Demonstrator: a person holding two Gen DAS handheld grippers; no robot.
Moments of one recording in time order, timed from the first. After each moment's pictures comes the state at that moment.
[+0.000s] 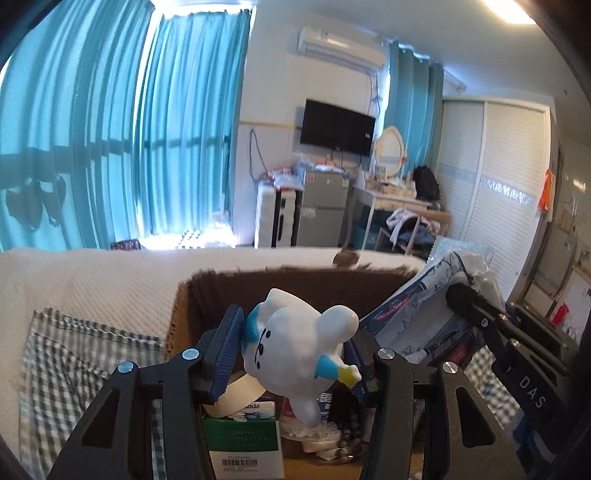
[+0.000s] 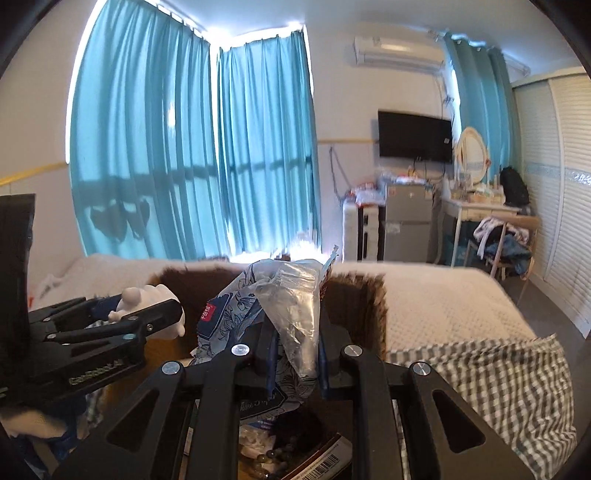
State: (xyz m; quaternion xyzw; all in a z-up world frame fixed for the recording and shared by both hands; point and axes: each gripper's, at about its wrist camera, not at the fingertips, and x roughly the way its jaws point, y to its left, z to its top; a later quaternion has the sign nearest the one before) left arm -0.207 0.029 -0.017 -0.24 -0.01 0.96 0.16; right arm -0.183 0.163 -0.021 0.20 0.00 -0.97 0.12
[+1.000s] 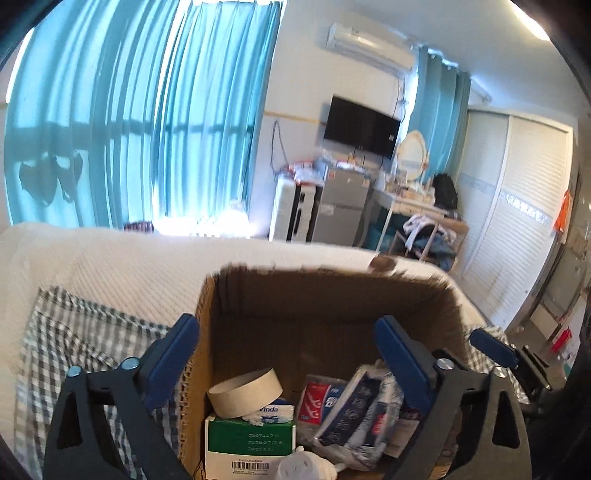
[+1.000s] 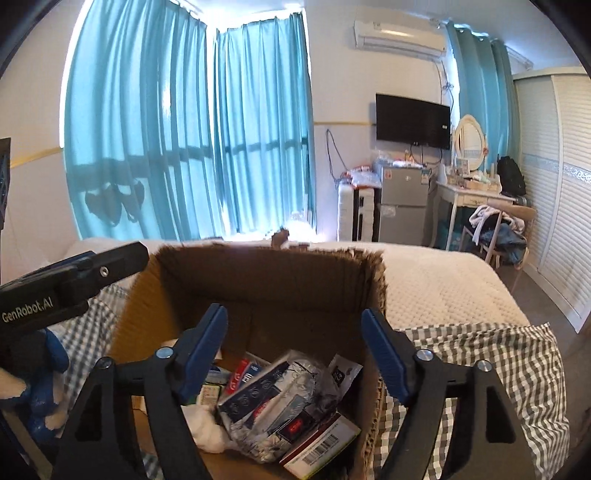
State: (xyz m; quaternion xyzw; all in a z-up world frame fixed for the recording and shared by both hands) left arm -0.212 0.005 -0.004 -0.24 -0.05 0.96 0.13; right arm -0.152 0.174 -0.005 0.21 0.00 -0.97 0.11
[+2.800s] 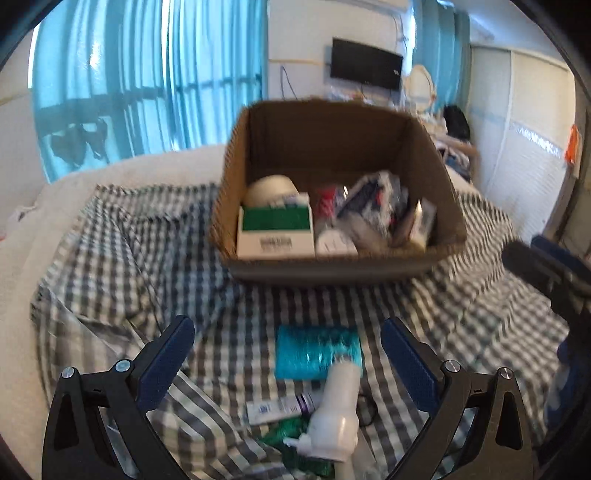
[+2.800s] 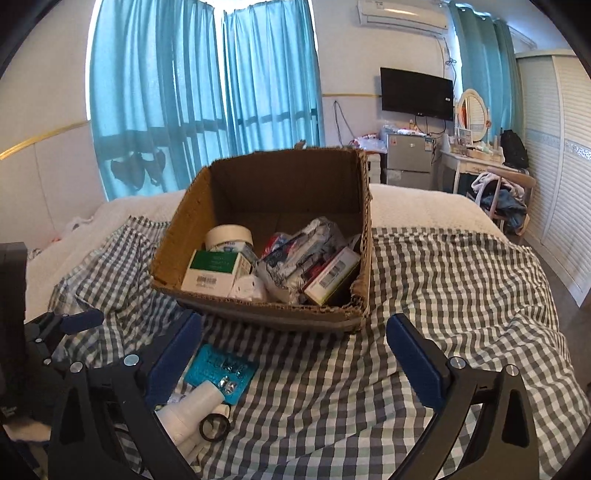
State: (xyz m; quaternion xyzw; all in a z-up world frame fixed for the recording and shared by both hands) left arm -0.051 0.001 -0.108 -0.36 0.03 0.93 0.09; right arm -0.020 0.189 -0.075 0.28 0.00 -0.95 0.13
